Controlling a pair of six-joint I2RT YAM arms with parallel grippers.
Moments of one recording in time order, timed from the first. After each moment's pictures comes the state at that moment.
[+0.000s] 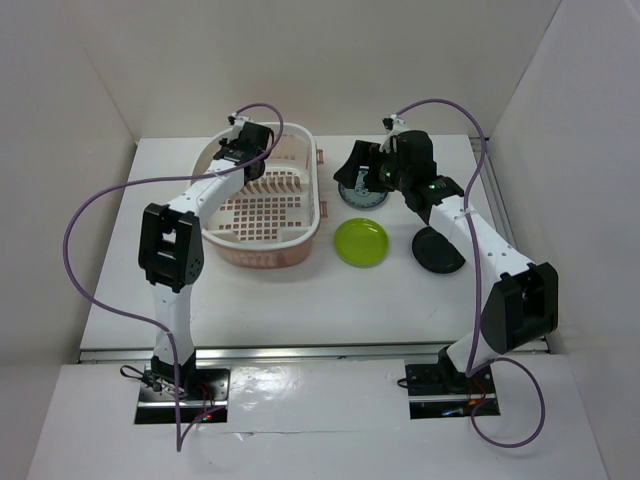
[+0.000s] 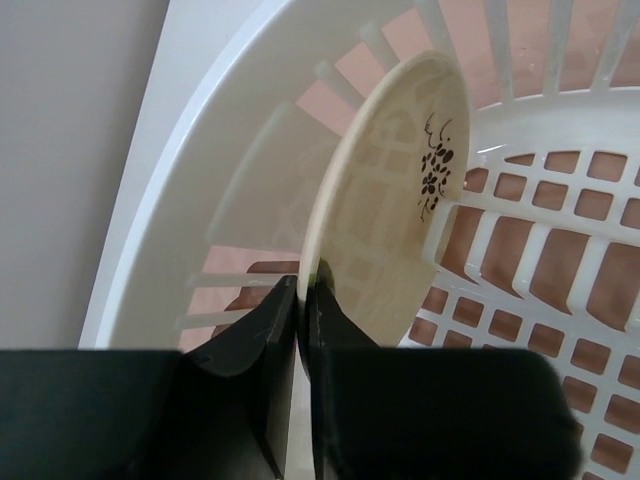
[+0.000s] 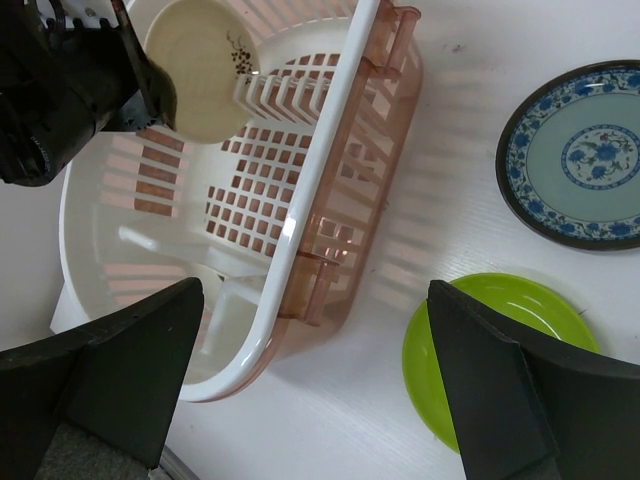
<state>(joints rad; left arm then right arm) -0.30 2.08 1.80 -0.55 -0.82 -0.14 0.36 1.51 1.31 -0.21 -0.28 0.46</state>
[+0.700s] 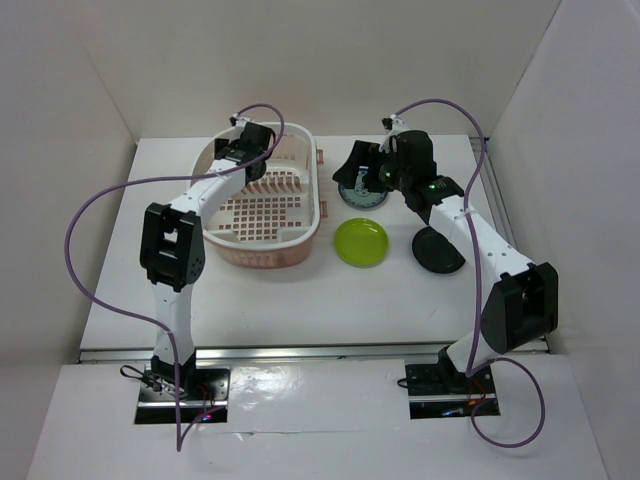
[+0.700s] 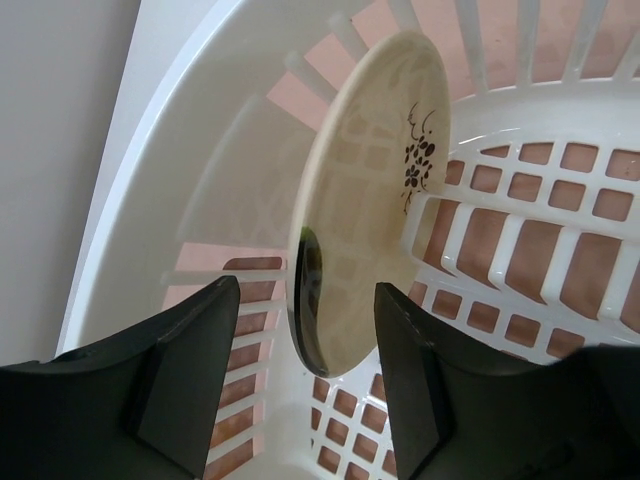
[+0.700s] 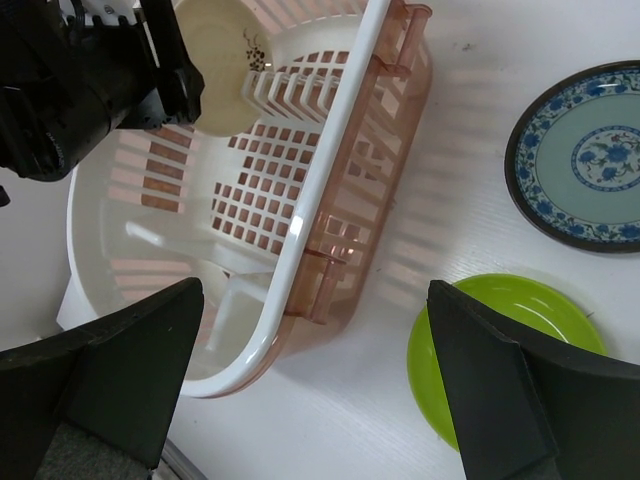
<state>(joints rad) -0.30 2.09 1.81 -0.56 -0.79 -0.16 0.36 1.51 1.31 -0.20 -0.30 0.46</state>
